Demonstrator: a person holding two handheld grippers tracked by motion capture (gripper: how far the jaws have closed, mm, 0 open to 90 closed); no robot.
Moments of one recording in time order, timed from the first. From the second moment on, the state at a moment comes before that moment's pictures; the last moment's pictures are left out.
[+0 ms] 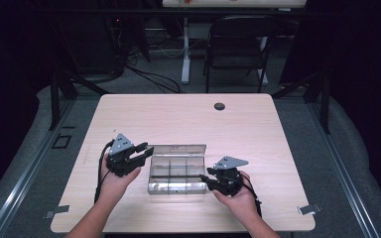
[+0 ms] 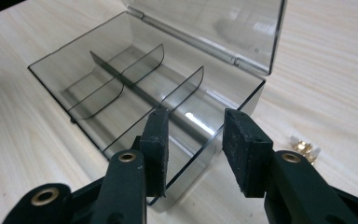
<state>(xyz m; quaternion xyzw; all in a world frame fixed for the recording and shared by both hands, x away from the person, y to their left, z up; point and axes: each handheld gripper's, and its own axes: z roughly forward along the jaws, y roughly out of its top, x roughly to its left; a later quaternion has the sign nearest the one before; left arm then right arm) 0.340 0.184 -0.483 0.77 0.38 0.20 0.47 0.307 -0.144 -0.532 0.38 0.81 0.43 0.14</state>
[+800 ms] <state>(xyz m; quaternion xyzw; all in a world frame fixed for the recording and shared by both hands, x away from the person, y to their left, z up) 0.356 0.184 -0.490 0.76 0.39 0.18 0.48 0.357 -0.145 -0.511 0.40 0.77 0.46 0.18</state>
